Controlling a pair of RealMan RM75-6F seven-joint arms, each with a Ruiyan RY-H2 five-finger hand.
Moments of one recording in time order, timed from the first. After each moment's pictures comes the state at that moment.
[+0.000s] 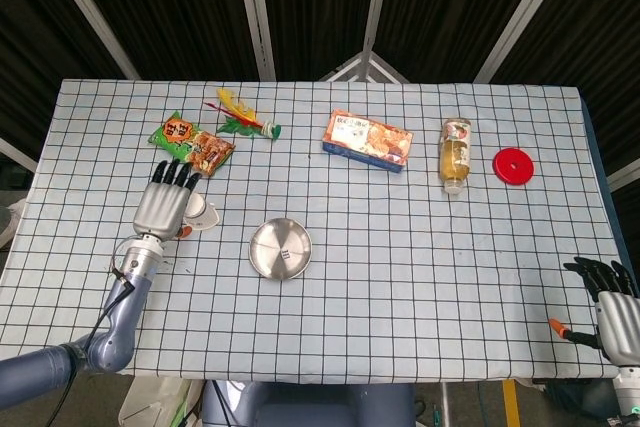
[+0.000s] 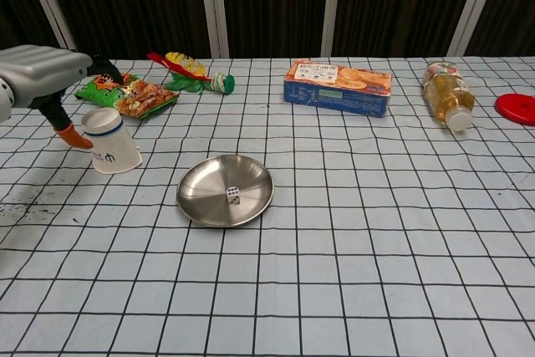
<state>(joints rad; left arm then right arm) -0.65 -1.53 -0.27 -1.47 0.96 1.05 0.75 0.03 -1.11 0.05 -1.54 -1.44 1.42 0.19</state>
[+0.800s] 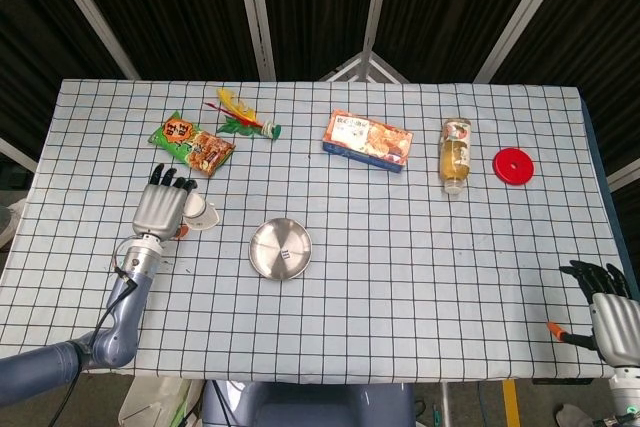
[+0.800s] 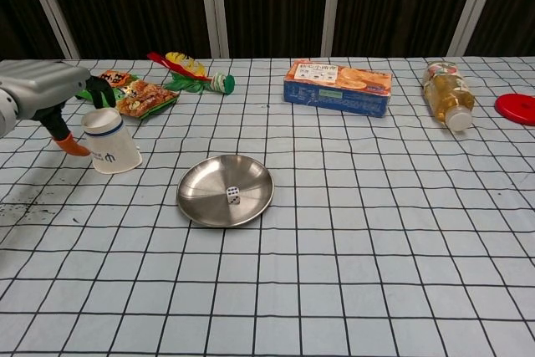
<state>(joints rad) -0.67 -1.57 -0.24 -1.38 0.93 1.05 0.70 0.03 -1.12 0.04 -1.53 -1.43 1.40 0.17</state>
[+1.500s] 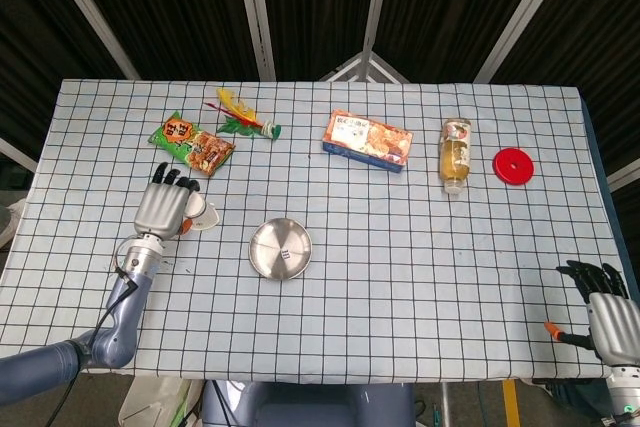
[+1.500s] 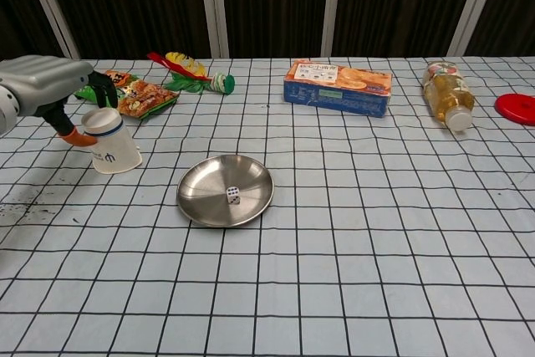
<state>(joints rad) -0.67 -1.57 -0.22 -1.37 0.98 1.06 0.63 0.04 -1.13 0.04 -1.53 -1.44 1.39 0.16</state>
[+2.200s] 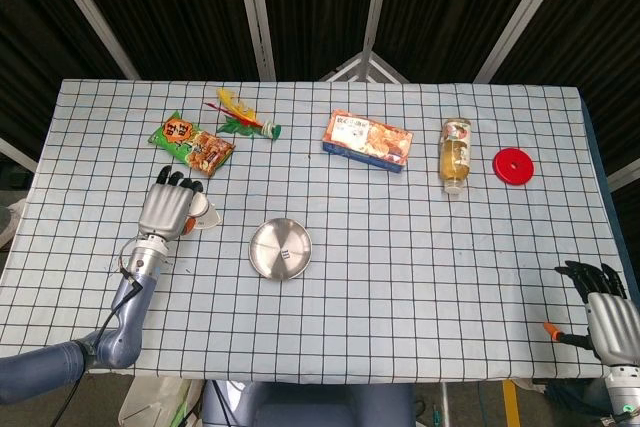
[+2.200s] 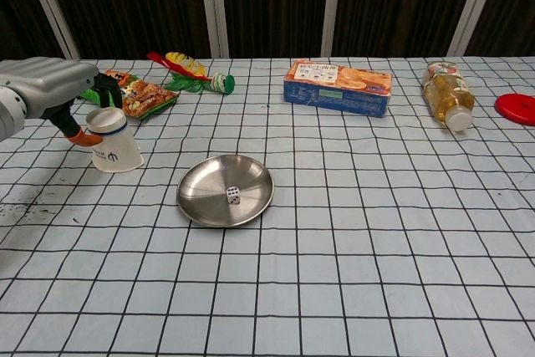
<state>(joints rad) -0.68 -1.59 -0.21 -1.36 0.98 1.09 0.63 0.04 -1.12 0.04 -1.53 -1.44 1.38 0.16</state>
